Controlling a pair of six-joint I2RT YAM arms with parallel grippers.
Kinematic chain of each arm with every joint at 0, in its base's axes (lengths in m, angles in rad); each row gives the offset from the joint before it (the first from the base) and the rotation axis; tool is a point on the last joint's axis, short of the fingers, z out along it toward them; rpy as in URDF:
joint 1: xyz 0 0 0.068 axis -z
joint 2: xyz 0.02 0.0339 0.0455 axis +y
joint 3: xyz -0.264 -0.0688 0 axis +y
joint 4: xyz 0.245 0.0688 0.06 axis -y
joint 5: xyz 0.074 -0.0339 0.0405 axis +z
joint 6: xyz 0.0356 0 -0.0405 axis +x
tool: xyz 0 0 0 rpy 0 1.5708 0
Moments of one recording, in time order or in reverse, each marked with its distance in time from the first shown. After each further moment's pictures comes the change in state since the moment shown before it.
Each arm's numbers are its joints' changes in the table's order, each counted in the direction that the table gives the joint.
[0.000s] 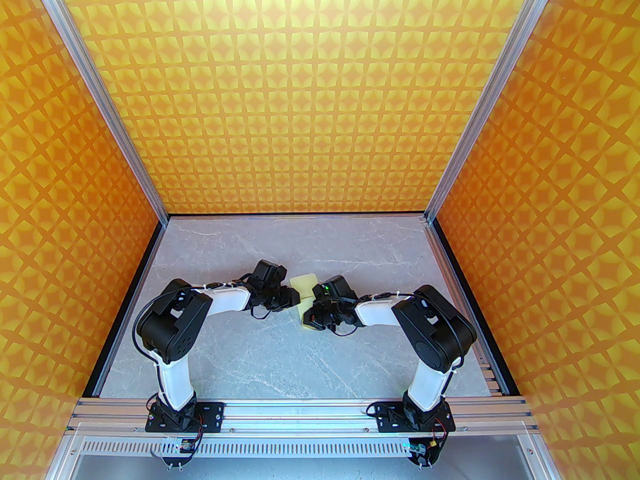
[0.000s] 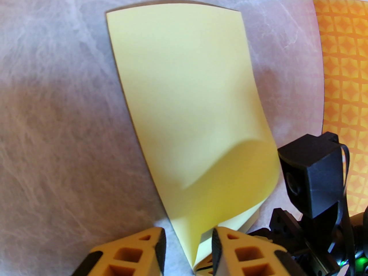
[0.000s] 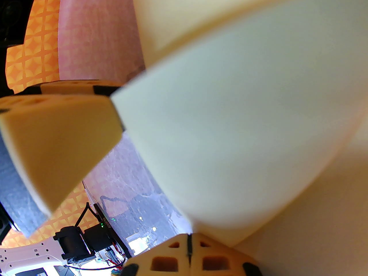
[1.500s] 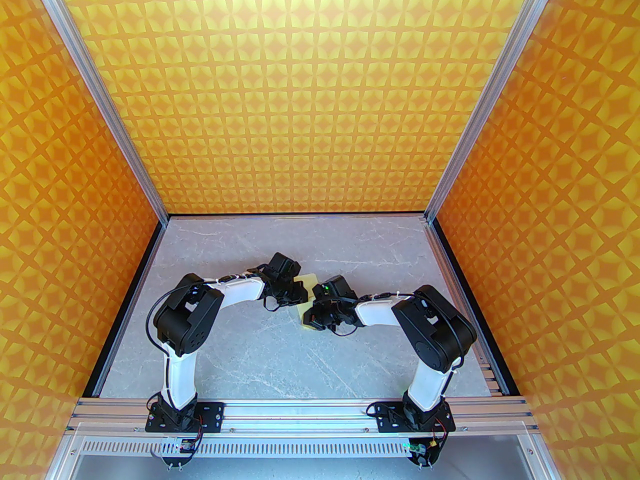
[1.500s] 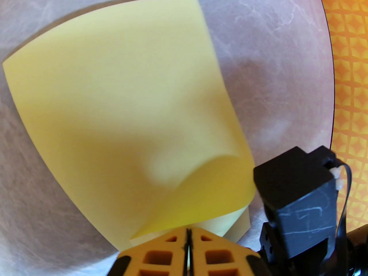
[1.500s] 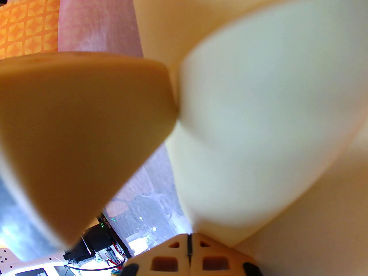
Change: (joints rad) left arm 0.058 0.111 -0.239 -0.235 0.034 0.099; right arm 0.000 0.000 0.000 0.000 0.000 0.000
